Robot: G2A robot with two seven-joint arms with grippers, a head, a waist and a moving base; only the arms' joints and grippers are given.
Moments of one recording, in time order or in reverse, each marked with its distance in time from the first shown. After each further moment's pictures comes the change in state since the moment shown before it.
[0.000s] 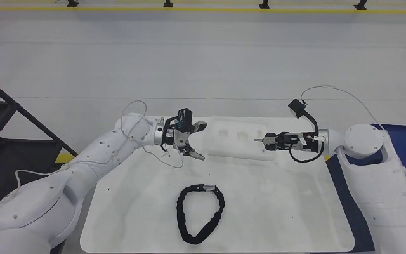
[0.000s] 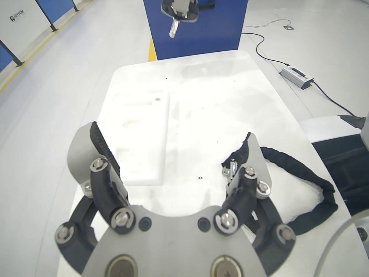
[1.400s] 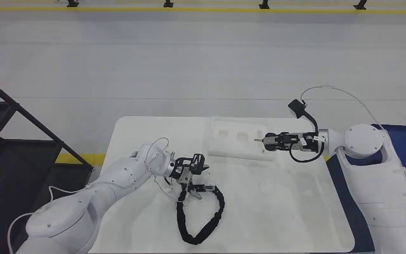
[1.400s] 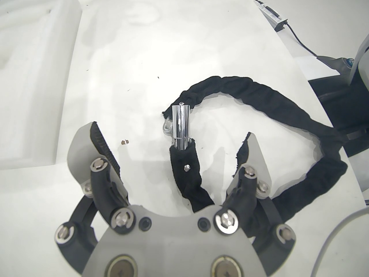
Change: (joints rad) left arm 0.181 -0.106 -0.008 0.102 0.300 0.016 -0.042; right arm 0.000 0.000 0.000 0.000 0.000 0.000 0.000
